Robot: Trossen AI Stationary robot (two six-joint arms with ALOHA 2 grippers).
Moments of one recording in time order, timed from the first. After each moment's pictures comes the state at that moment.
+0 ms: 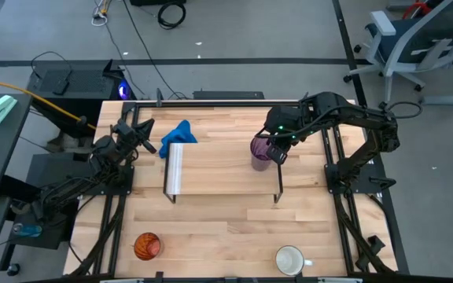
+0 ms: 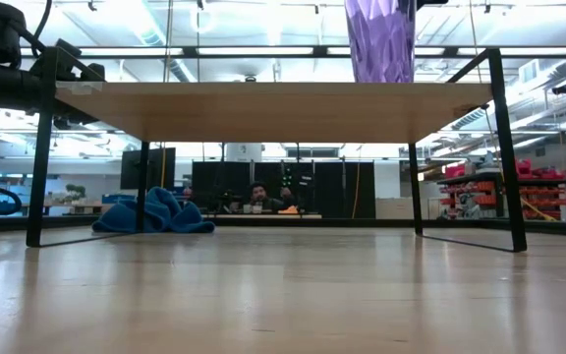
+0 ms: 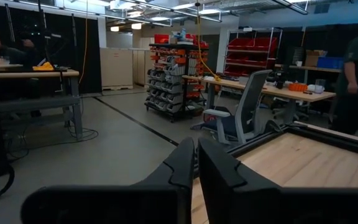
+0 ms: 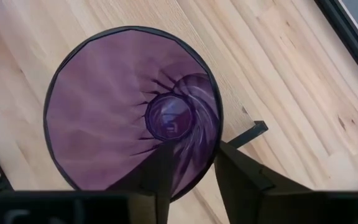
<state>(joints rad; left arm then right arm) 0.61 0.01 0.01 0.10 -0.28 -0.04 0.00 1.56 1.92 -1.57 0.12 0.56</state>
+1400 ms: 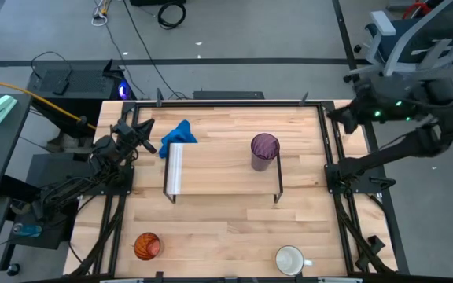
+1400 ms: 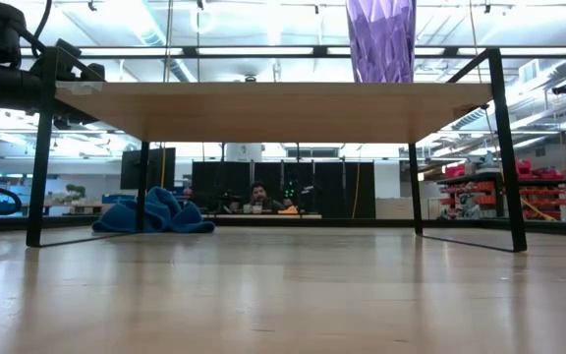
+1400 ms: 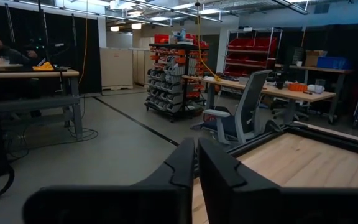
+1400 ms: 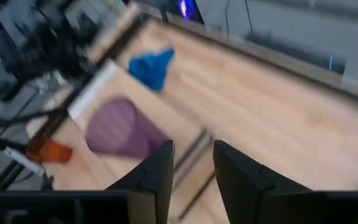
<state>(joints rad) 0.61 0.01 0.01 0.10 -0.28 -0.04 0.00 1.01 1.83 -1.57 0.30 0.84</state>
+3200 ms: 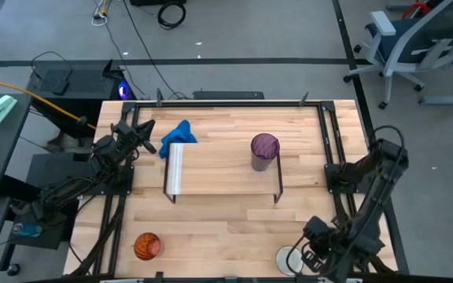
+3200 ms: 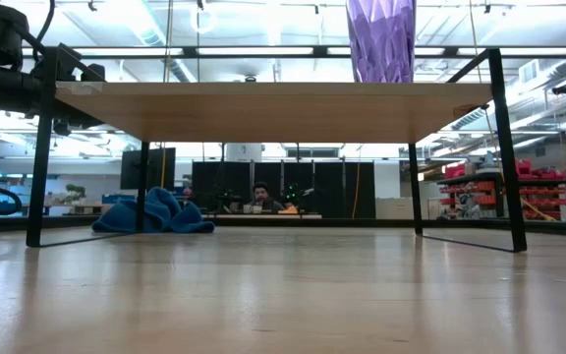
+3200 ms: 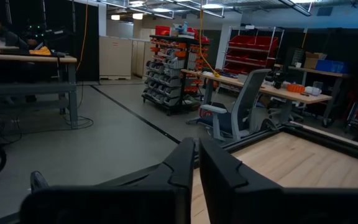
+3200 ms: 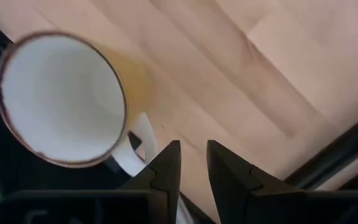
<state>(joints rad) 0.61 0.01 0.01 0.06 -0.28 -0.11 1.04 1.68 1.45 -1.27 0.12 1.88</state>
